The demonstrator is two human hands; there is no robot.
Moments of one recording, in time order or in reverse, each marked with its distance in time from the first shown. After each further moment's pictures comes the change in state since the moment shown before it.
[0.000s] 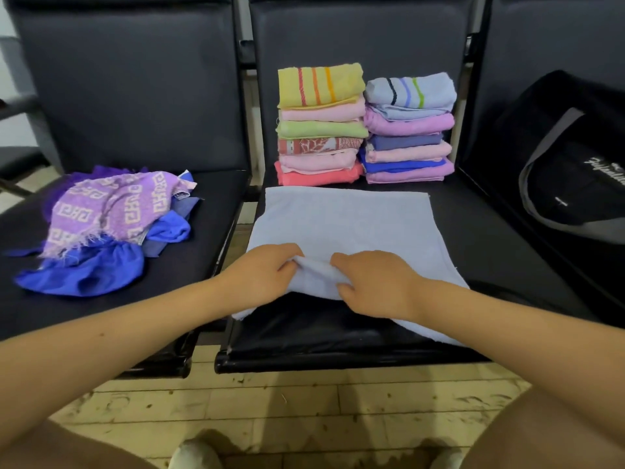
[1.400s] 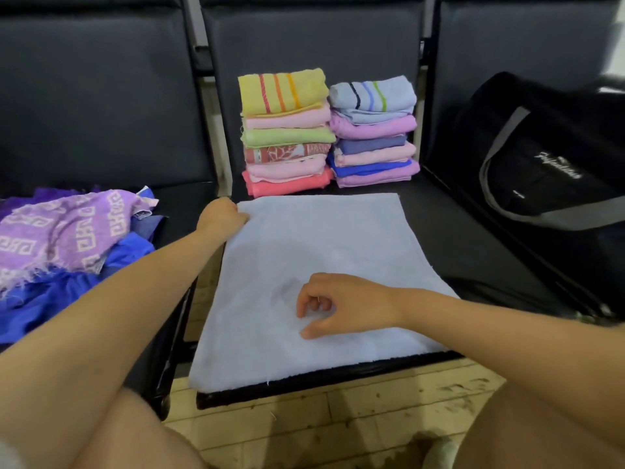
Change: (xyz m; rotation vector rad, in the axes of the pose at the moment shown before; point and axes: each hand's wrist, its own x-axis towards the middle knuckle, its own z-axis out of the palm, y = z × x) left_hand 0.150 -0.099 -0.020 0.084 0.256 -0.498; right_hand 0.007 0.007 0.020 0.532 -0.158 -0.080
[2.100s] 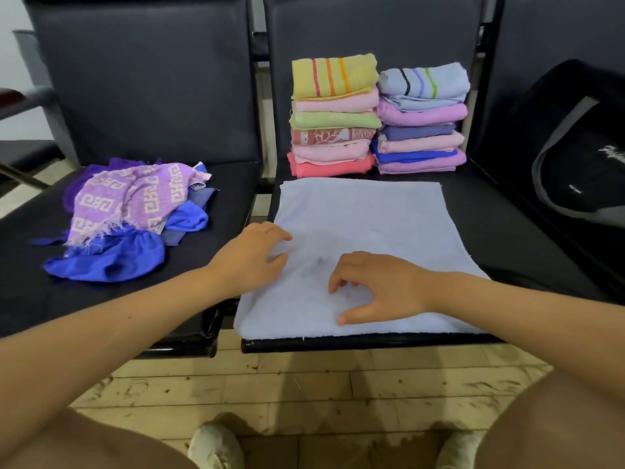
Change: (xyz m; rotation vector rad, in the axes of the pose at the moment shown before) left_hand -0.164 -0.033 -0.036 0.130 -0.143 0.460; right_hand -0.008 -0.004 0.006 -0.316 -0.002 -0.169
